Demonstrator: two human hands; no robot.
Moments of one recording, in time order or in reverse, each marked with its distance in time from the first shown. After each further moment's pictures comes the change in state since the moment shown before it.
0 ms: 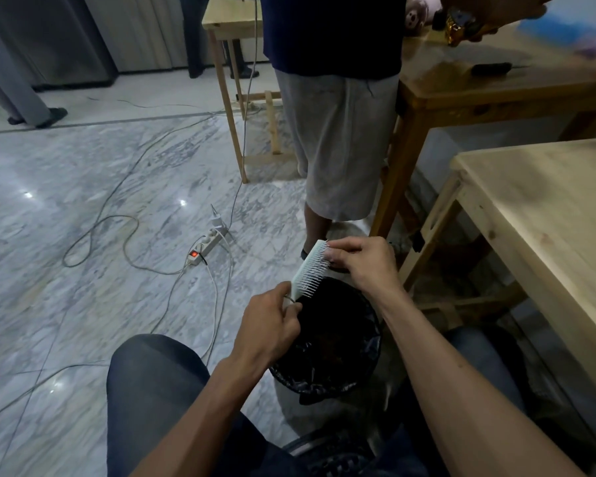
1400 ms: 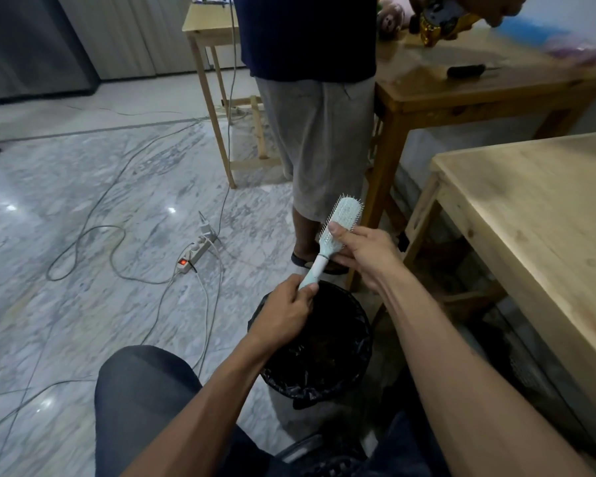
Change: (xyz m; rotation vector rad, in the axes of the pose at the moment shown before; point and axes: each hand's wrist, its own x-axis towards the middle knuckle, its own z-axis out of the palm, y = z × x) left_hand 0.033 0.024 0.024 -0.300 -0.265 -0.183; right_hand 0.011 -0.023 -0.023 0.542 -0.026 0.297
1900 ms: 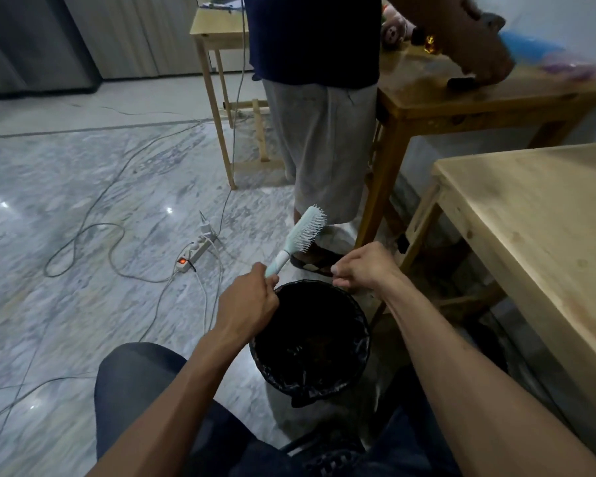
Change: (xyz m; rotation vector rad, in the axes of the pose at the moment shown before) left_hand -0.011 -0.014 -0.048 0.599 0.301 0.073; right_hand -0.019 -0.001 0.002 -0.522 0.053 0.188
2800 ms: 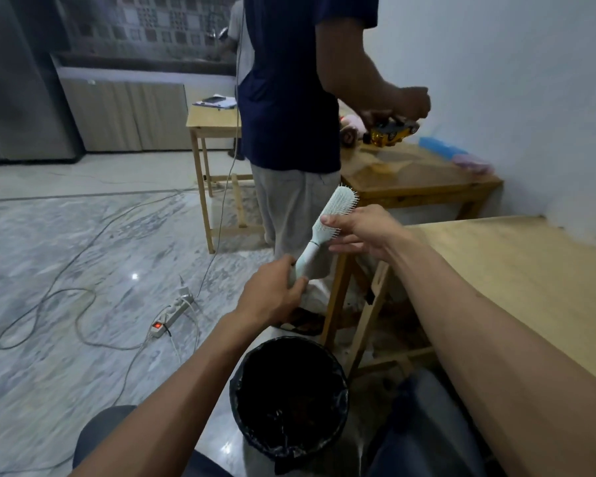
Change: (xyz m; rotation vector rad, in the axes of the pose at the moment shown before) left_hand 0.023 0.084 -0.086 -0.225 0.048 0.339; right_hand -0.086 -0.137 -0.061 0.190 -0.026 -0.365
